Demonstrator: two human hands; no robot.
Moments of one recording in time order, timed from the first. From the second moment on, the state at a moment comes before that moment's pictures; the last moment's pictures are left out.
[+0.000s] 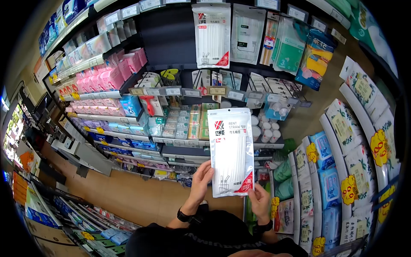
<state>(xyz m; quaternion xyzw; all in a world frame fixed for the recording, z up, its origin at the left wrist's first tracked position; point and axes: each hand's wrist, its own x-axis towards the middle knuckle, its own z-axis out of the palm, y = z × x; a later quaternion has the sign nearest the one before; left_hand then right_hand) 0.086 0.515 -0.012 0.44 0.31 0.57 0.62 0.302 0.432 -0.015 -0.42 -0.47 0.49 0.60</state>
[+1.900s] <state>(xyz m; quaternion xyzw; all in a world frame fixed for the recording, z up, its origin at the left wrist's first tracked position) 0.107 0.334 -0.026 0.49 0.35 0.50 0.62 0.329 0.266 -0.011 -0.46 -0.51 0.41 0.60</state>
